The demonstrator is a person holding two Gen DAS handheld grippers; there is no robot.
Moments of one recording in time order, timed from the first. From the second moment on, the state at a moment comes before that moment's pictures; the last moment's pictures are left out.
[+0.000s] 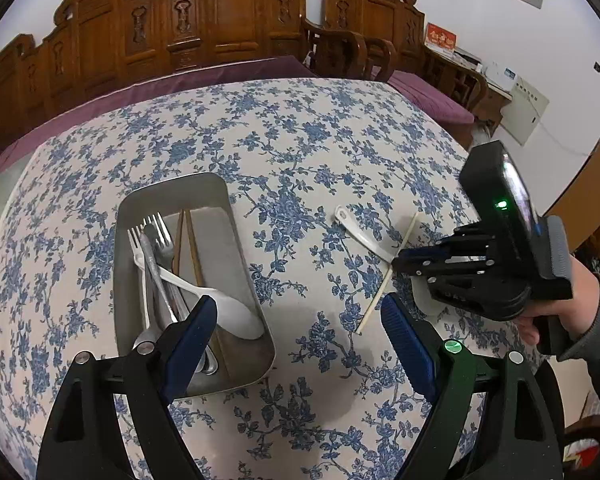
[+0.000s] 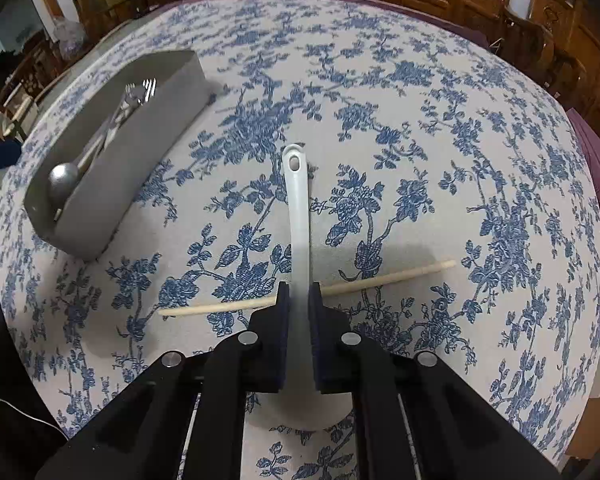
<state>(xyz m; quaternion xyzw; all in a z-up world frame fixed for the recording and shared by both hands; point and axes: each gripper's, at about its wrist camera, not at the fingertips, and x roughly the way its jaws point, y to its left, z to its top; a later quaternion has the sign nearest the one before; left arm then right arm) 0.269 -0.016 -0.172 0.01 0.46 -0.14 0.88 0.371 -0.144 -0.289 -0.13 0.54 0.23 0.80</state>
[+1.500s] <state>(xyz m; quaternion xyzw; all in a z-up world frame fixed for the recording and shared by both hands) 0.312 -0.131 -0.264 0.12 0.53 -0.20 0.82 0.301 -0.264 -0.265 -0.03 0.50 0.19 0.85</state>
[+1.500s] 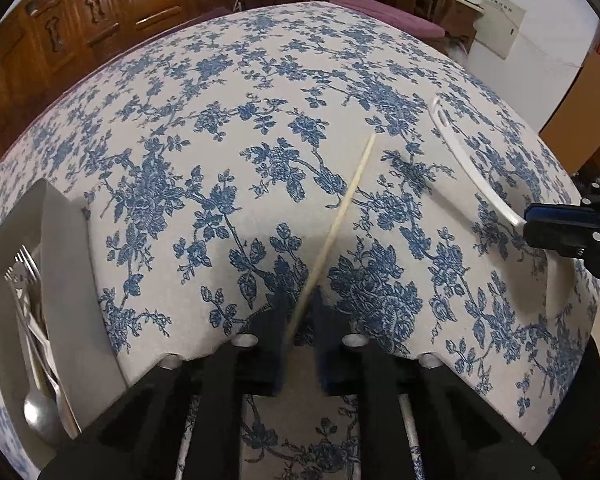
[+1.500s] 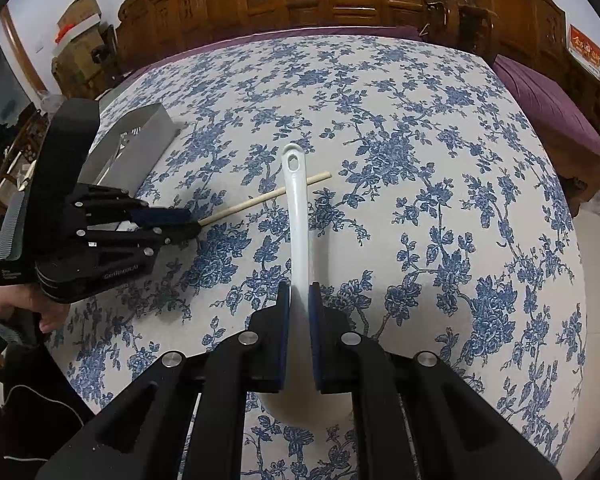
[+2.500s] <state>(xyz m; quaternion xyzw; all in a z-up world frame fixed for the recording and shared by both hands) 0.287 -0.019 -0.170 0.06 0.46 -0.13 0.88 0.301 -0.176 -0.221 -0.05 0.46 0.24 0.85</state>
